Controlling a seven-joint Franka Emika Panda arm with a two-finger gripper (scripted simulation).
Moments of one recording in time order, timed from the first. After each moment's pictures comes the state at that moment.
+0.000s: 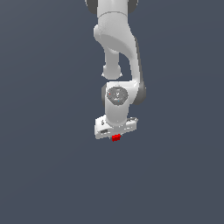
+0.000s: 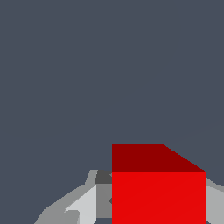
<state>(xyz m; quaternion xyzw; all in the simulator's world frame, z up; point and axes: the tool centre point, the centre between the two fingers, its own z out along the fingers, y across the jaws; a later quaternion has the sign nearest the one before) 0.032 0.018 0.071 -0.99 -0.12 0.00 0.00</state>
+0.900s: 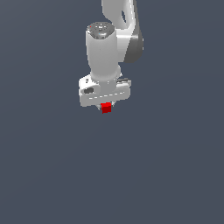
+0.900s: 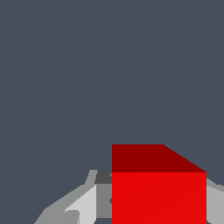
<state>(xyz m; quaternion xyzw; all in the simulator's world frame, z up) -0.030 -0.027 0.229 -0.99 -0.12 0.00 0.00</state>
